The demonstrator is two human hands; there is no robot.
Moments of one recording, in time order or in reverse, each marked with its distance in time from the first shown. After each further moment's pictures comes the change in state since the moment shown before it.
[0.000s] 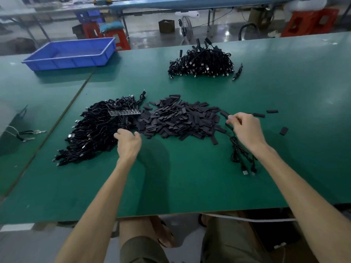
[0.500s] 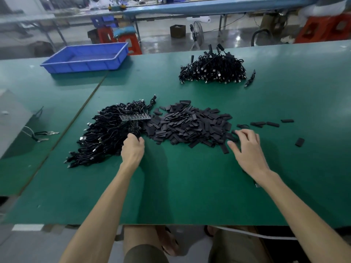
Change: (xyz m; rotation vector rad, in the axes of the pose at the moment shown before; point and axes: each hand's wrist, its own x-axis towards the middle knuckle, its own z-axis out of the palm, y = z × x) left_hand 0.013 -0.012 -0.011 0.128 -0.023 0.058; right_hand -0.027 0.016 0.035 -0.263 -0.105 -0.075
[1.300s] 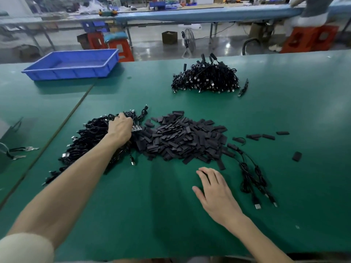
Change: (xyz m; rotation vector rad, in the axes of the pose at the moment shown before) left_hand 0.118 0.059 -0.030 0.744 -0.002 0.517; right_hand -0.052 -0.042 0.064 -0.240 -0.253 -0.263
